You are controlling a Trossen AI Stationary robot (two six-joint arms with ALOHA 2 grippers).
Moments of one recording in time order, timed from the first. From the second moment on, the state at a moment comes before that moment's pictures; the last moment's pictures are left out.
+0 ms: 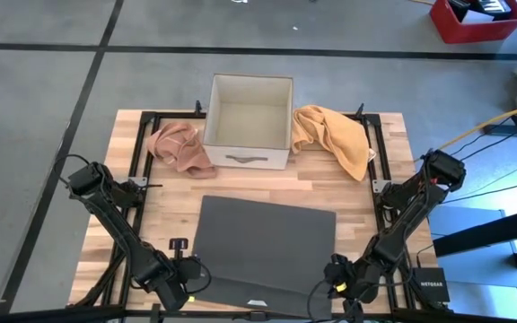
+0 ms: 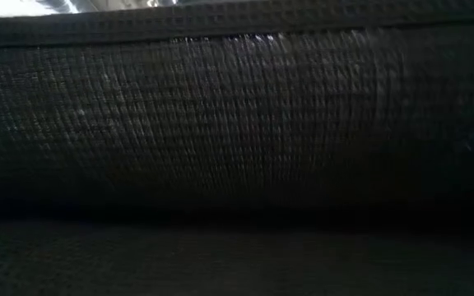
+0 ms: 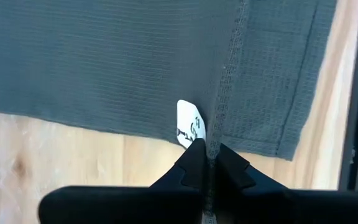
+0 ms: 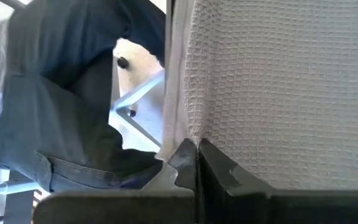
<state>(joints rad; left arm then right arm) -0.90 1.75 1.25 -0.92 -0.25 -0.91 0.97 1.57 0.83 -0.12 0.08 1.04</state>
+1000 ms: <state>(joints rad) -0.89 1.74 1.27 -0.86 -0.06 -1.02 0.97 1.59 0.87 -0.05 -0.18 1.21</state>
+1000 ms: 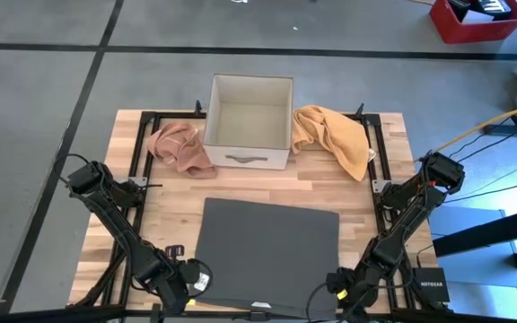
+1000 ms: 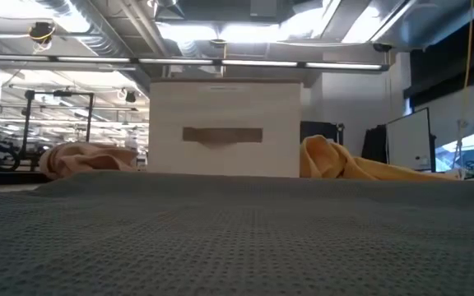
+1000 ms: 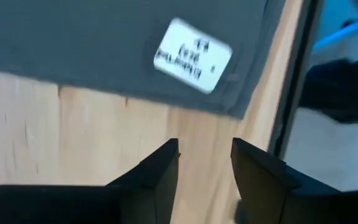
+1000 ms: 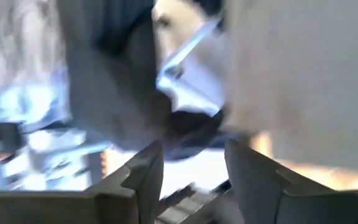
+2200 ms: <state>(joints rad) -0.93 1.93 1.25 -0.54 -0.23 -0.84 1.03 1.75 0.93 -0.06 0.37 0.94</state>
